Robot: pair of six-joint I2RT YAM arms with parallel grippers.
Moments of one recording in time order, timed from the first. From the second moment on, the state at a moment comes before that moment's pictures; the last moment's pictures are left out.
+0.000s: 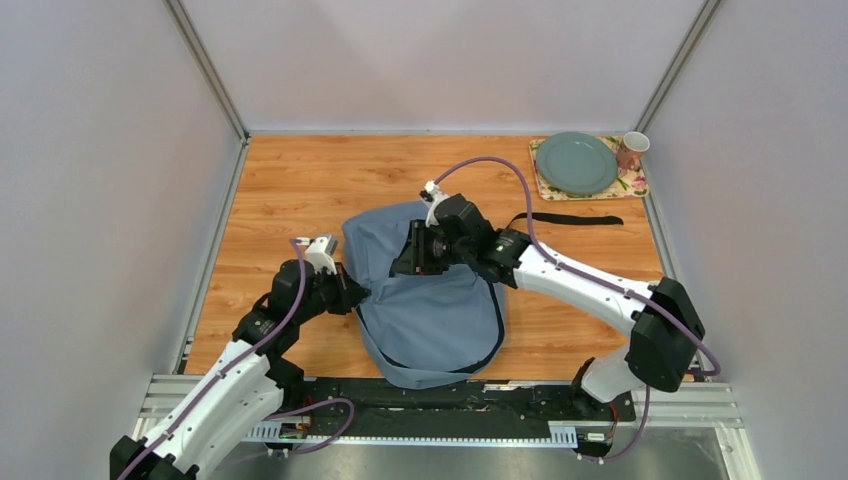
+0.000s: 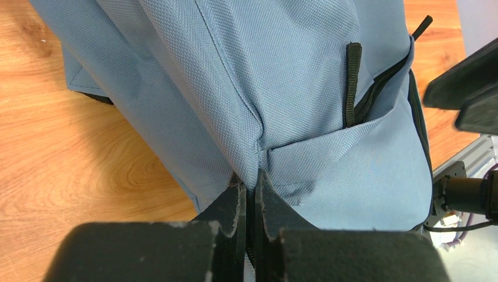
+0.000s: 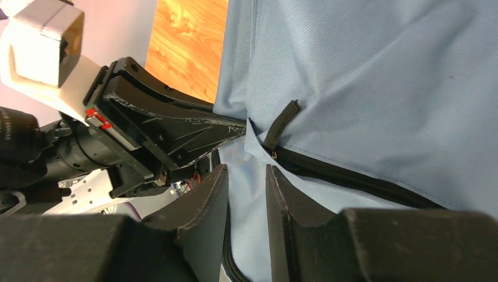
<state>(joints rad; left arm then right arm) -0.44 0.61 0.39 -0.29 0.21 -0.53 0.88 1.47 1.16 -0.27 -0.22 0.79</state>
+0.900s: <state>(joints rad) -0.44 0.60 0.37 -0.26 0.23 -0.54 0.91 1.67 1.25 -0.26 -0.15 0.83</state>
